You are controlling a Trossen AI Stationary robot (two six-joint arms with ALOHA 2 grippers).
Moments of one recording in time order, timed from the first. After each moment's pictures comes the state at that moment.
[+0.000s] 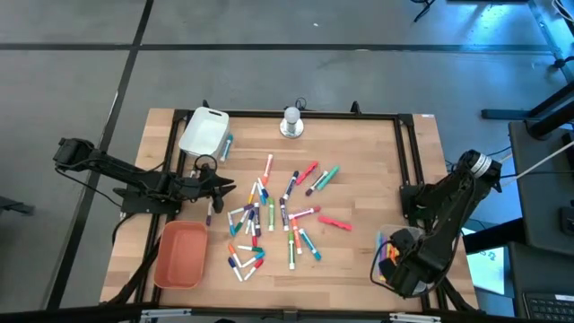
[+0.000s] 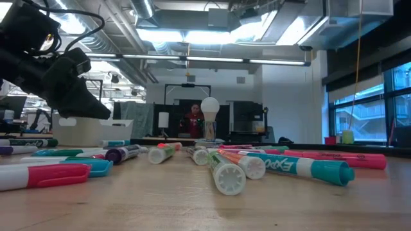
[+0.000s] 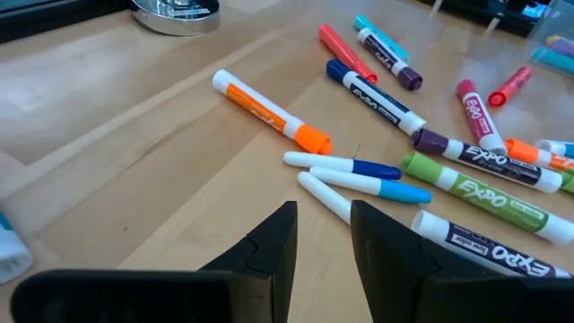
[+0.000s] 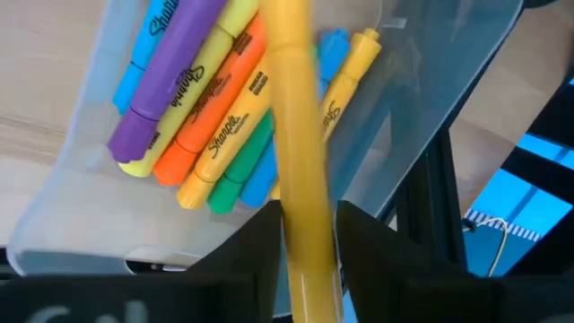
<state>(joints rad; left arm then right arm) -0.18 0.71 0.01 0.21 -0.53 -0.51 0.98 1.53 1.14 -1.26 -0.25 2.14</state>
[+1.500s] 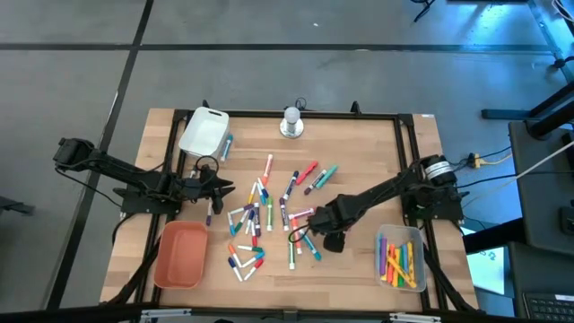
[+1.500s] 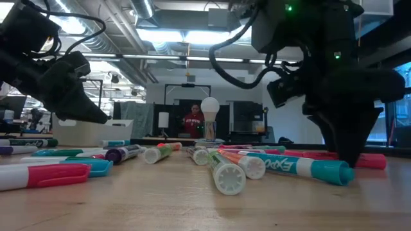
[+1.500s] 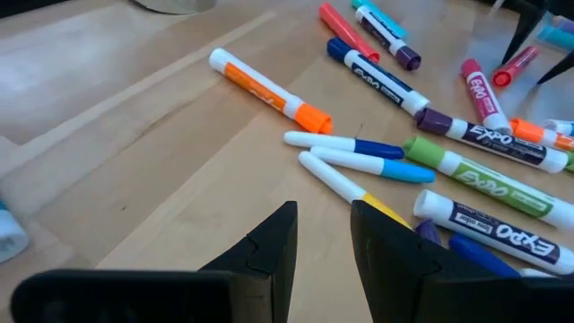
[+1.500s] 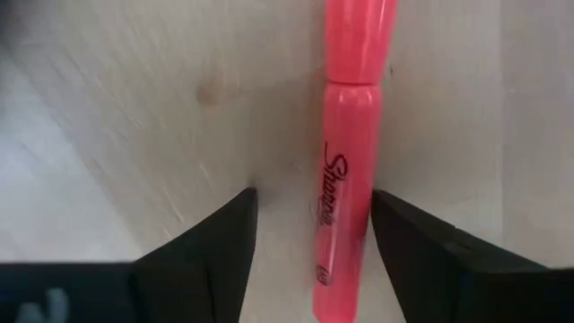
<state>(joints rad) -0.18 0.71 0.01 0.17 -0.51 -0.53 0.31 1.90 1.15 -0.88 0.02 0.59</state>
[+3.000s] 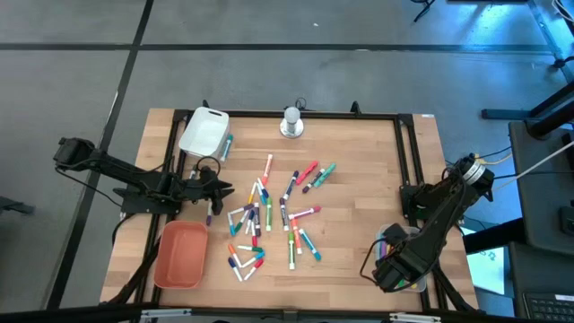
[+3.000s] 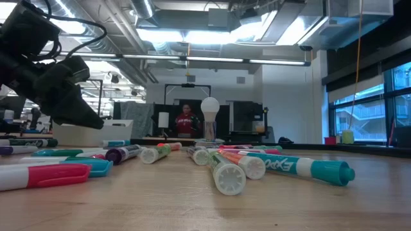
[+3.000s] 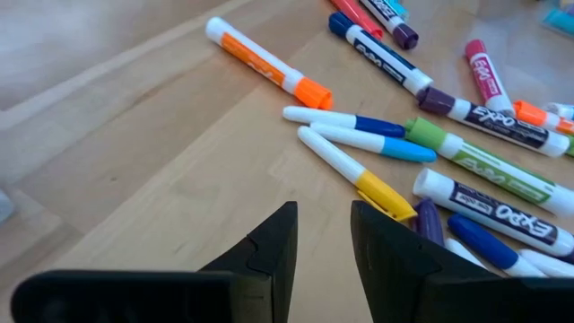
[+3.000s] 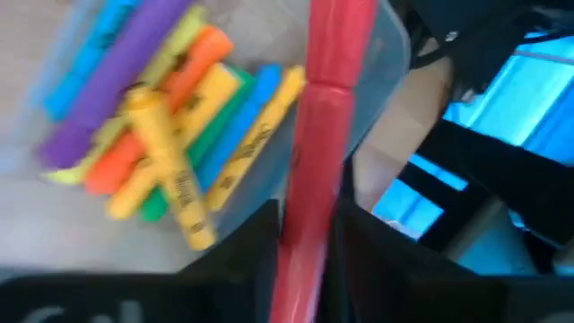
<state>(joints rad) -0.18 0.72 0.01 0.14 -0.47 -0.58 0.86 1.63 1.27 -1.54 -0.31 1.82</state>
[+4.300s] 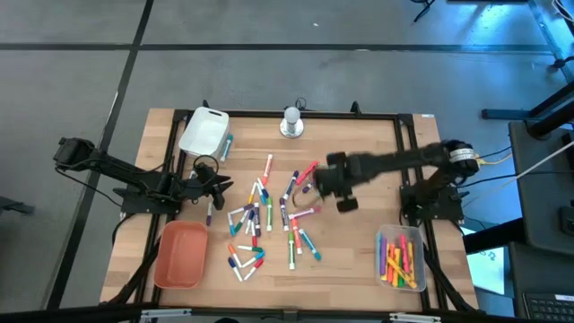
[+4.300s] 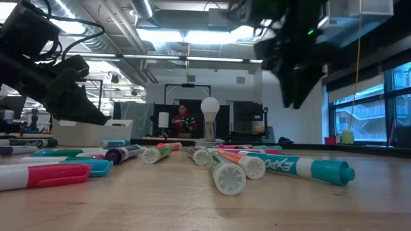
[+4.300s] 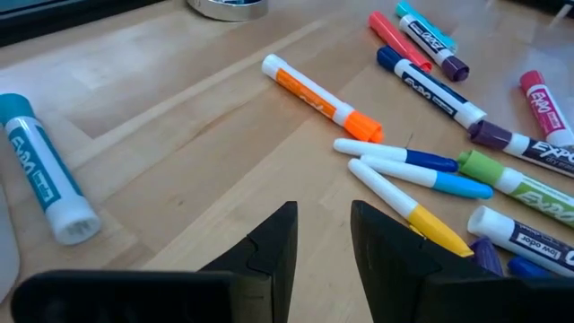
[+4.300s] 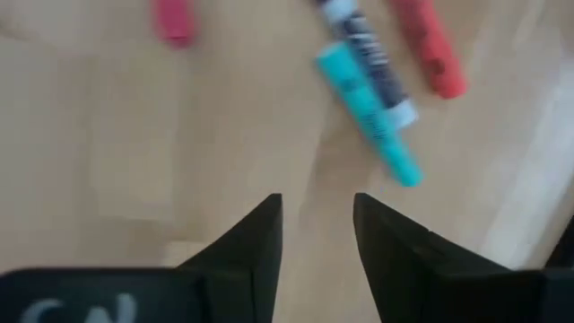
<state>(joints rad) -0.18 0.72 0.01 0.14 -0.62 -0.57 0.01 1.62 1.24 -1.06 0.25 -0.23</state>
